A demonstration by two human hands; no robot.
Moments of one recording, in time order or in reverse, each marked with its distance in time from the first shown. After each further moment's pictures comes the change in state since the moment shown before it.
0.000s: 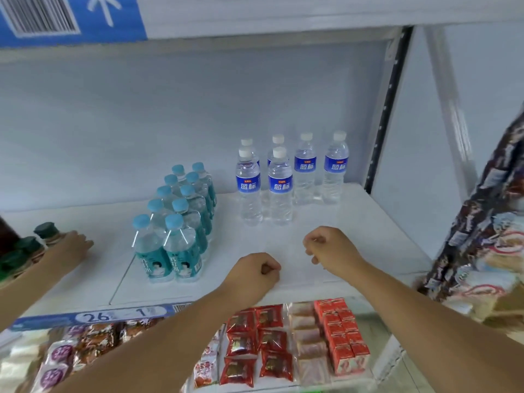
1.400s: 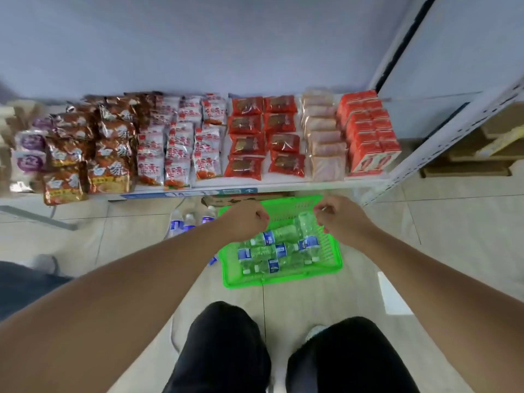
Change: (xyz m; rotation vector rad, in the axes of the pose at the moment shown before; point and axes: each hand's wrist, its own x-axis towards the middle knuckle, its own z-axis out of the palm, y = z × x) left_hand -0.168 -0.306 0.205 0.110 -0.455 -0.283; right_hand -0.203 0.301 0.226 -0.305 -0.304 0.252
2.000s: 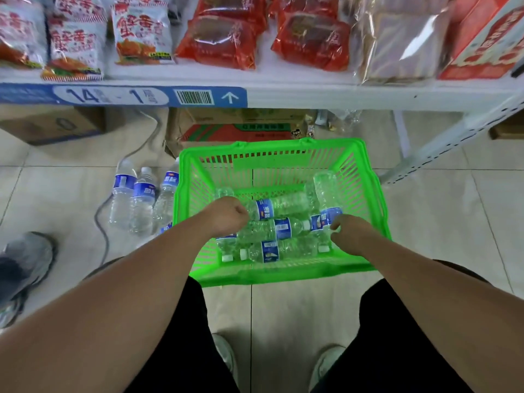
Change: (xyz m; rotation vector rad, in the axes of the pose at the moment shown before) left_hand 0.239 -0.244 0.242 -0.094 -0.021 -0.224; right_hand 0.211 0.338 0.253 -0.481 -0.210 0.207
